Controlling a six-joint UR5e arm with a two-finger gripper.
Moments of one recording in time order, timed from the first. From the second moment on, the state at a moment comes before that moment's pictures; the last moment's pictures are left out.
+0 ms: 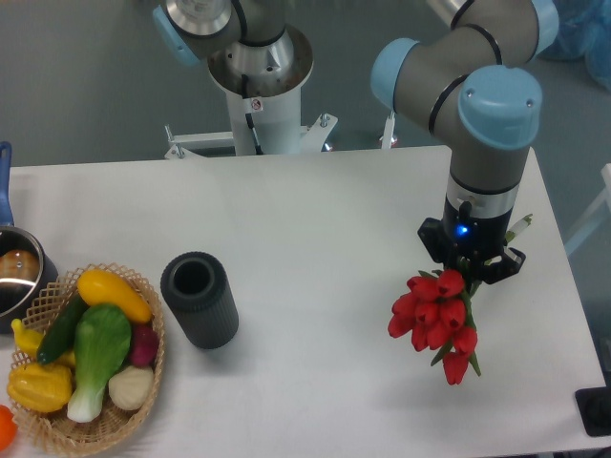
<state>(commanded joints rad) 2.64 -1.95 -1.37 -1.17 1.51 1.21</state>
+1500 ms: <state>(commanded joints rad) 2.72 -1.89 -1.44 -1.04 0.80 1.01</state>
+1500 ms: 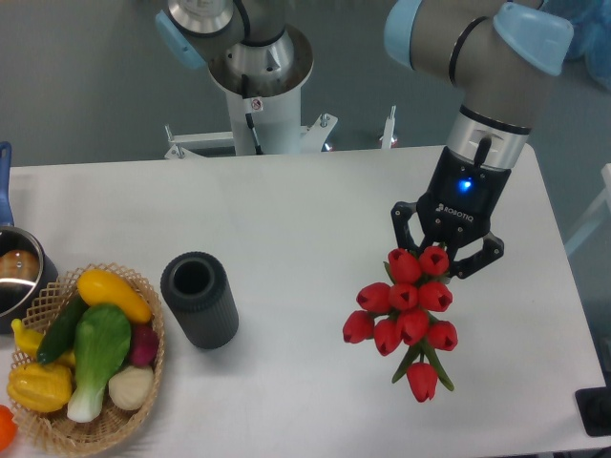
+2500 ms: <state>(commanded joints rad) 2.76 -1.75 -1.69 -0.93 0.28 1.02</state>
